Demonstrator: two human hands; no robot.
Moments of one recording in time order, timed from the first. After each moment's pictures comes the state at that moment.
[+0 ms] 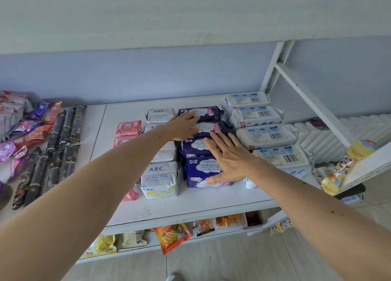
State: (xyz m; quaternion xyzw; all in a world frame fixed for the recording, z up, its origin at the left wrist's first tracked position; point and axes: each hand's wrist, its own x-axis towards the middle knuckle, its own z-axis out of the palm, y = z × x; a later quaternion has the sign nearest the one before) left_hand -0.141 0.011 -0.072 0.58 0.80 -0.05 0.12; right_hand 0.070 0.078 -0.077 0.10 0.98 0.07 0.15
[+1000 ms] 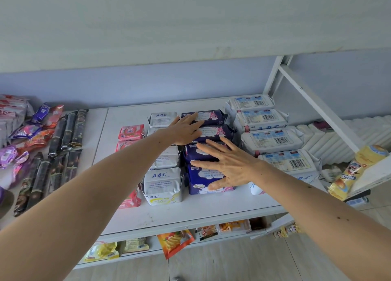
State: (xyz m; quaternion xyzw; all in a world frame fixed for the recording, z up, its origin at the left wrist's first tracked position) left_hand -0.151 0.010 -0.078 0.59 0.80 -0.04 0.13; right_hand 0.059 0.086 -0.082 -0.06 0.99 0.08 0.09
